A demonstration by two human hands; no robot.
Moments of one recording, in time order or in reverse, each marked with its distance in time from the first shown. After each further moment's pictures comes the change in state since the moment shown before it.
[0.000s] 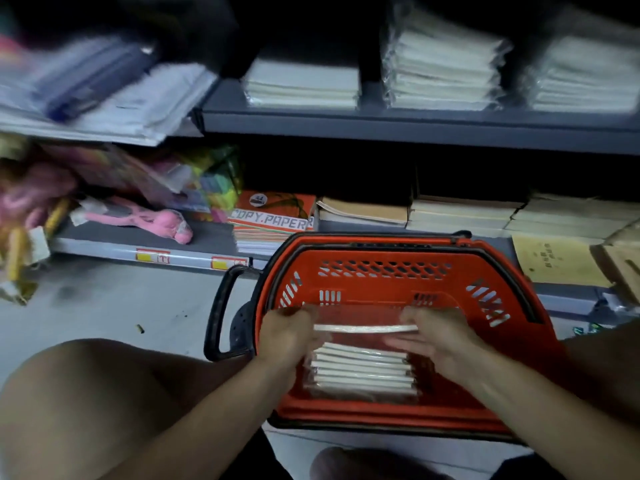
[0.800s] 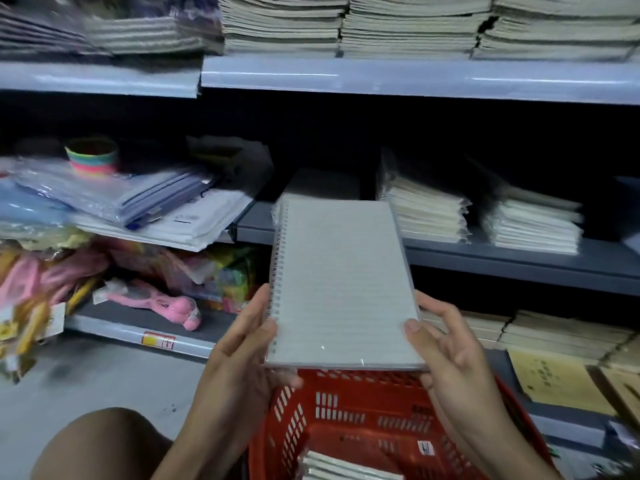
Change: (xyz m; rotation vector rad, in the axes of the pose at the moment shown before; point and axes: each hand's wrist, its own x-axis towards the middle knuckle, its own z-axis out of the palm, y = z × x) left_hand -0.070 0.093 -0.044 -0.548 -0.457 0.581; right_hand -0.090 -0.091 -0.007 0.231 -0.344 -0.799
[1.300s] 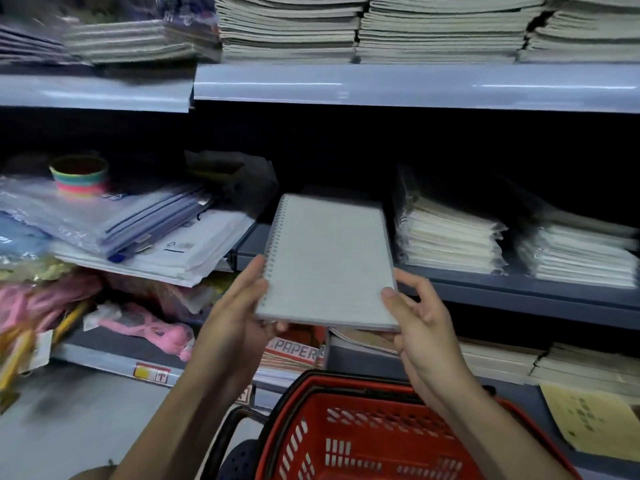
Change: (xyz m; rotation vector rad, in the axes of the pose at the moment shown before) left_hand 0.131 0.029 -0.022 0.060 0.066 0.024; right_hand 0.123 0.015 0.049 0.015 0.077 0.037
